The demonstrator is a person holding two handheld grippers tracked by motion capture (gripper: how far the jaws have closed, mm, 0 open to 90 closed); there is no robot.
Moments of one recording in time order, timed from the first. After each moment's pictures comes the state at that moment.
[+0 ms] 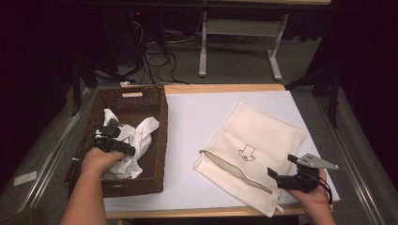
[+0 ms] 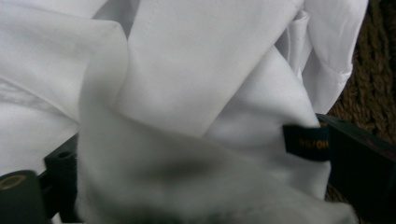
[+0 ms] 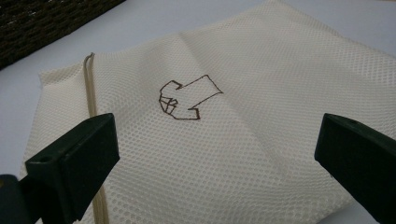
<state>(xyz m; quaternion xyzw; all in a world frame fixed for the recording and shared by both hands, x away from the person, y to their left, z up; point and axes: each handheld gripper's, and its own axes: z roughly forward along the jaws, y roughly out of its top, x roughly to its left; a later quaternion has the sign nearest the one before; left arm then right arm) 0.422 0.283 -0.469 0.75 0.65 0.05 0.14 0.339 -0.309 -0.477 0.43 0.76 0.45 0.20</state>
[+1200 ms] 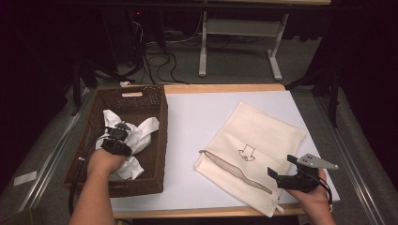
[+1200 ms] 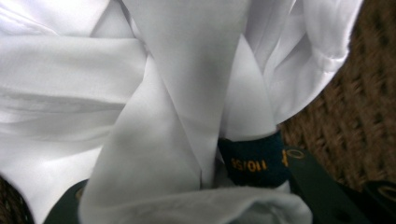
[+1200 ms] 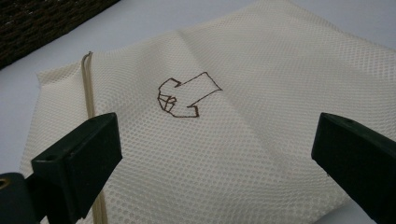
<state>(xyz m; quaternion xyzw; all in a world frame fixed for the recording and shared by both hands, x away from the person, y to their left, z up) 0.418 0.269 -0.474 0.77 0.62 0.11 0.13 0.340 -0.310 -0.479 0.43 0.76 0.44 0.20</state>
